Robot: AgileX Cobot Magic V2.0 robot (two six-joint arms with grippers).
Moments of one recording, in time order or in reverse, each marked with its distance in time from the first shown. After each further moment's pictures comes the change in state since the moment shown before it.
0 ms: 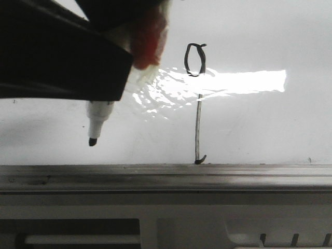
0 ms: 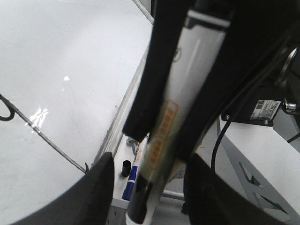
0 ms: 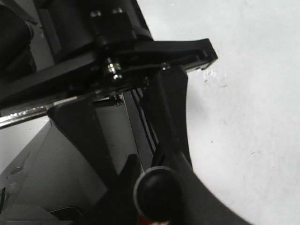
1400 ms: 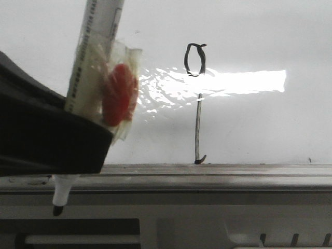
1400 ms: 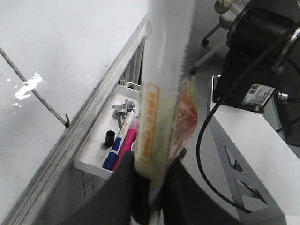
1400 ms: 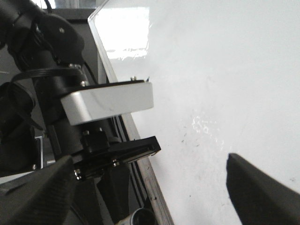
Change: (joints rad) left arm -0.006 0.000 0.126 -0.088 -0.011 0.014; right arm 0.000 -0.101 -0.019 0.020 -0.111 0.001
